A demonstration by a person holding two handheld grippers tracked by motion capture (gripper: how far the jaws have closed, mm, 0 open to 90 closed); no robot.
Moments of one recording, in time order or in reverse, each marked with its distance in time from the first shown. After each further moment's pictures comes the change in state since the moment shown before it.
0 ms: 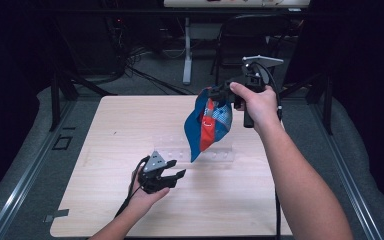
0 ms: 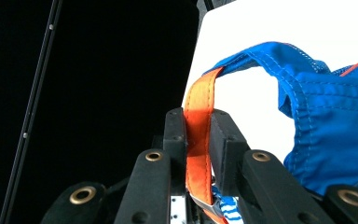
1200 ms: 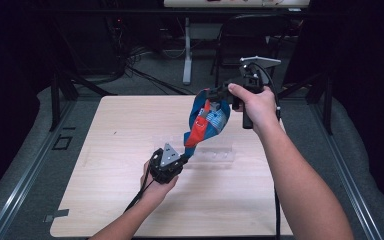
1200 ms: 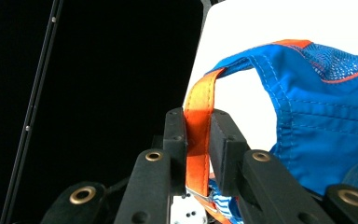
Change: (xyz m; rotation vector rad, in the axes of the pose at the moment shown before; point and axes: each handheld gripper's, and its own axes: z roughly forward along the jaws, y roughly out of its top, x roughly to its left) left arm -0.002 0.017 0.023 0.008 0.115 0.091; right arm 0.002 -0.002 0.004 0.024 0.013 -0.016
